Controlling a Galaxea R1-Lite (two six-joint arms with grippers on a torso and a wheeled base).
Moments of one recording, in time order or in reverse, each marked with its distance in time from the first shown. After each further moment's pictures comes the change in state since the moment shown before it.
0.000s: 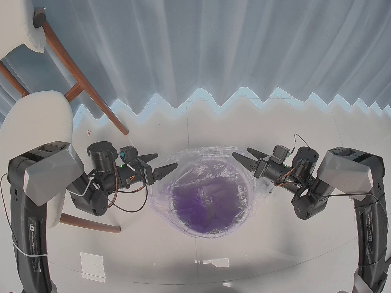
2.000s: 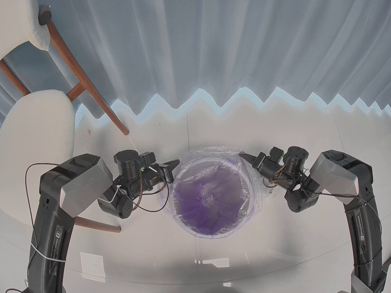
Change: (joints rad) left arm -0.087 0.226 -0.272 0.034 0.235 -0.158; right arm -0.032 0.135 -0.249 0.205 -0.029 0.438
